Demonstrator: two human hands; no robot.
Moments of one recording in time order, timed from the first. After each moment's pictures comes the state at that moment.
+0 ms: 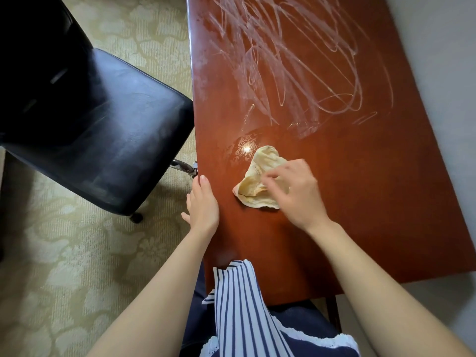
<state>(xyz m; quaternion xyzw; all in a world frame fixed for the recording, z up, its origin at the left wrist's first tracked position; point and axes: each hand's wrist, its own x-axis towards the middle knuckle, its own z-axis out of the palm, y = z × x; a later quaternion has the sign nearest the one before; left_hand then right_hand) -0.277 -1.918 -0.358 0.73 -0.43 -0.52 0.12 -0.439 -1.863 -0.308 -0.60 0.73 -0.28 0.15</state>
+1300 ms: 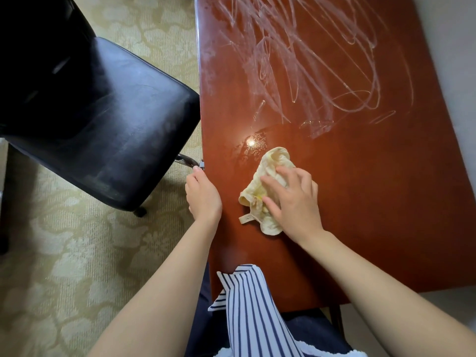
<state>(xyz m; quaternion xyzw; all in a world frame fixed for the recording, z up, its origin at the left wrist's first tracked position) -0.281 -1.943 -0.364 0.77 -0.31 -0.51 0.22 -0.428 -1.856 -0.355 -0.65 0.75 -0.10 0.07</state>
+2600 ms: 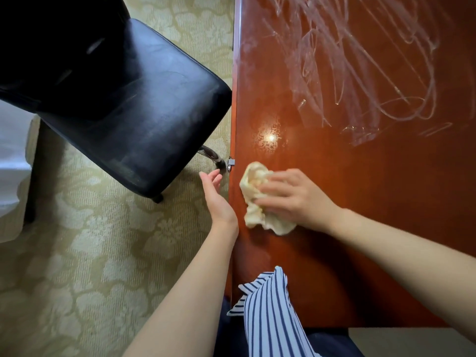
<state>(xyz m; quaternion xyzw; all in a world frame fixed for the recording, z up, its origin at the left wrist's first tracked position) -0.263 -1.938 -0.376 0.67 -0.11 -0.61 0.40 -0.432 -1.915 -0.378 -0.90 0.38 -0.21 0.04</state>
